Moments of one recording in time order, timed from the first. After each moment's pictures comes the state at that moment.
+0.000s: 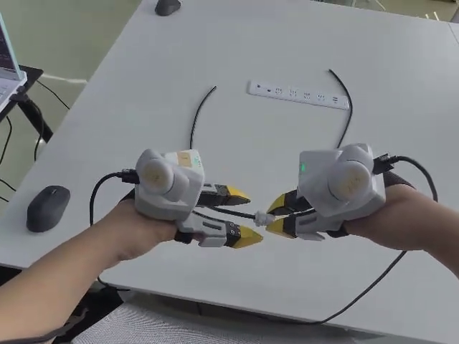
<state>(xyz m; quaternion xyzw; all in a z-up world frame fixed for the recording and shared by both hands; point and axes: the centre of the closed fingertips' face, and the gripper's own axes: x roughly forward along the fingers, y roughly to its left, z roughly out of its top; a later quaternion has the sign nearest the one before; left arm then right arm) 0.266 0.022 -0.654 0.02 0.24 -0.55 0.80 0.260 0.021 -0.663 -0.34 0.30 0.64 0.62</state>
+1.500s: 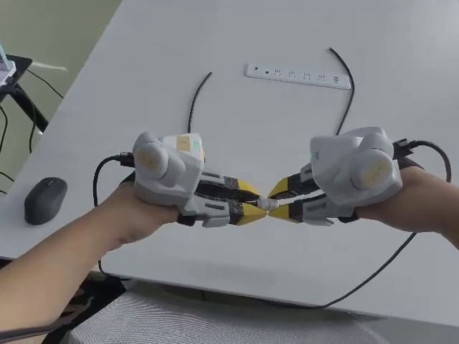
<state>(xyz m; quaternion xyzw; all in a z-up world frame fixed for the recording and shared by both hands) 0.259 0.003 -0.642 0.03 0.22 -0.58 0.78 0.260 0.015 -0.659 -0.33 0.25 0.67 0.61</state>
